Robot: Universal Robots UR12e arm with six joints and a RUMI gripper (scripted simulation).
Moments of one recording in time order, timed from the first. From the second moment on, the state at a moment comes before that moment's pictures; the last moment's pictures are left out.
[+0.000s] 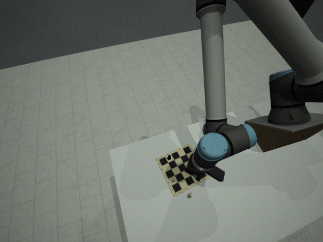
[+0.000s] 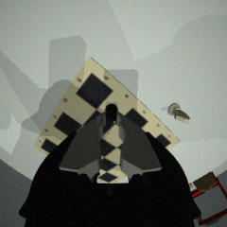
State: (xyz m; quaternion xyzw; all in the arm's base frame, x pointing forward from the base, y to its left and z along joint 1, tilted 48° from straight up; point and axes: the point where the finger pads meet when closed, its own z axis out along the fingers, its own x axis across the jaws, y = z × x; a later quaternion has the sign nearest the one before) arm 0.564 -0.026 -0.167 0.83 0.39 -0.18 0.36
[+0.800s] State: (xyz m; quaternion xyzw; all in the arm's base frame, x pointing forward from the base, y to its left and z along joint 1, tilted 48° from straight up) arm 0.564 -0.021 -0.163 0.83 0.39 -0.18 0.36
